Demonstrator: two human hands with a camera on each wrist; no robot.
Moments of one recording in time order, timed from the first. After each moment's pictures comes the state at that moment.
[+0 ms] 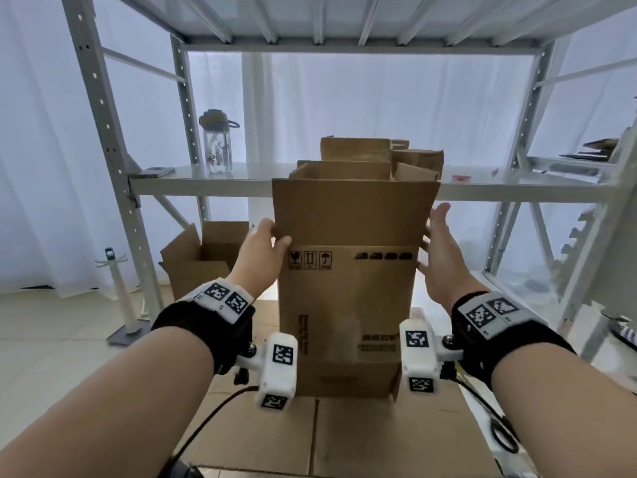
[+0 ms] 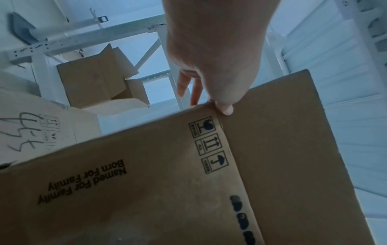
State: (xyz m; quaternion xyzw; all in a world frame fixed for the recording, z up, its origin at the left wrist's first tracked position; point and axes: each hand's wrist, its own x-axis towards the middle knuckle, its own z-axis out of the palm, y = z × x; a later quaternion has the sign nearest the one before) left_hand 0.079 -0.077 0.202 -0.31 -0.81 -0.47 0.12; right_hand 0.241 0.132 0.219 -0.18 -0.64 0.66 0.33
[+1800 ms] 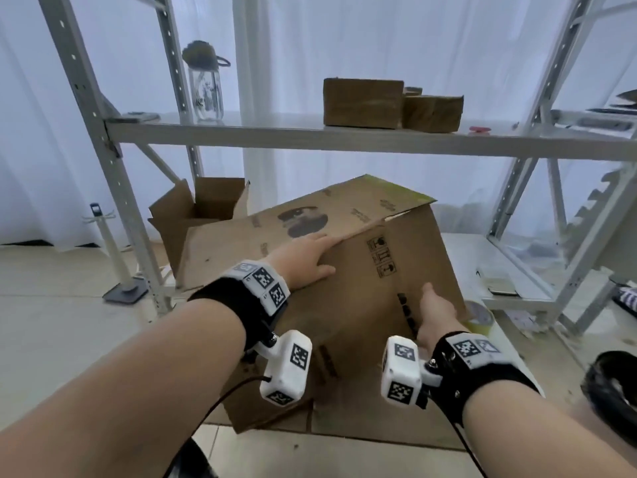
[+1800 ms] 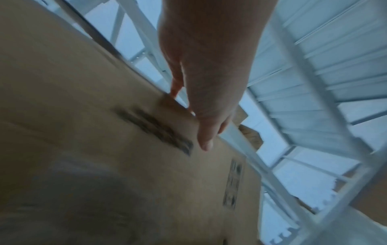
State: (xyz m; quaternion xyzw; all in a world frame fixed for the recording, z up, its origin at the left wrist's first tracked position) left_hand 0.094 -0.039 0.153 -0.49 -0.86 -0.12 -0.02; right_hand 0.210 0.175 0.041 -0.51 -0.57 0.62 0.19
